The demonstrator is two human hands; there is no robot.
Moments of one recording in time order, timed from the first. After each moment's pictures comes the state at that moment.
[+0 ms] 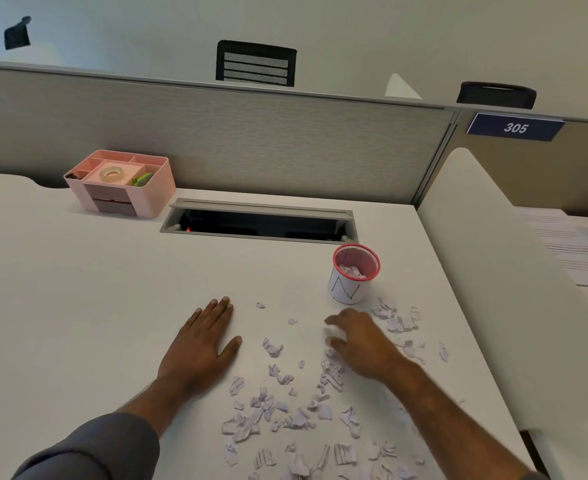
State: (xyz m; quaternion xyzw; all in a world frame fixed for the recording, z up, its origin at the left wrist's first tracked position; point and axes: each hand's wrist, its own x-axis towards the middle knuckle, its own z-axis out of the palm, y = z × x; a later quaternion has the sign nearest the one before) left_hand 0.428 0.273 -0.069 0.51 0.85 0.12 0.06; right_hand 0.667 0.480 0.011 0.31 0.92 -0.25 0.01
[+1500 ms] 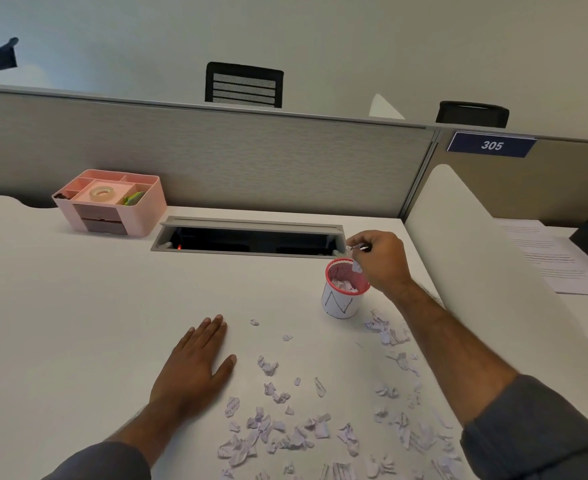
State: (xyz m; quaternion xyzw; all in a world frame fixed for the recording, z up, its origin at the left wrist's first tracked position) left_hand 0.427 0.274 -0.073 0.51 0.85 0.13 0.06; right_hand 0.616 0.561 0.105 0.43 0.79 -0.30 -0.30
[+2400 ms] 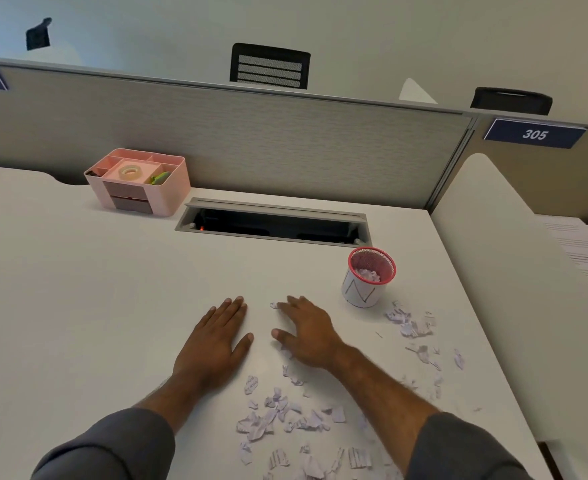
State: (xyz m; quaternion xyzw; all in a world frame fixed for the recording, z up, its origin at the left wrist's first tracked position) left_hand 0.425 0.276 -0.073 0.51 0.85 0.14 0.05; right_hand 0.575 0.446 -0.029 0.24 0.94 -0.24 0.01
